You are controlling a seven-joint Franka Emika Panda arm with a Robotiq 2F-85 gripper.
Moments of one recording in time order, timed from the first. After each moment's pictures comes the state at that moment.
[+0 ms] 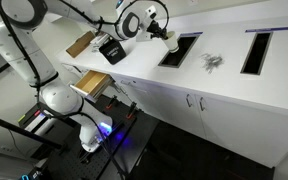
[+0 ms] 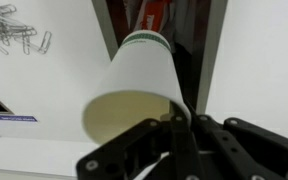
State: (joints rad) arm -0.09 0.22 -0.22 -2.26 -0.21 3.00 0.03
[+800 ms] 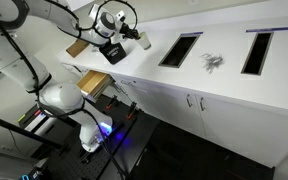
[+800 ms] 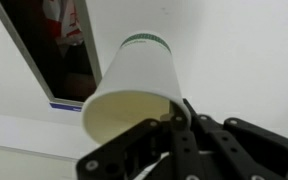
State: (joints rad) arm 0.24 0.04 -0.25 -2.38 -0.68 2.90 0.60
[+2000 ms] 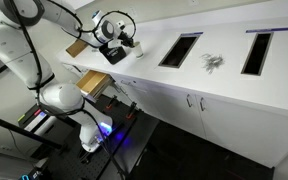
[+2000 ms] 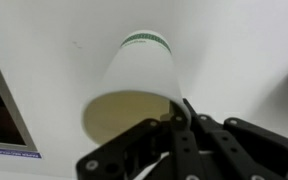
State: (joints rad) arm 0.21 0.18 -0.06 -2.32 -0.28 2.86 0.32
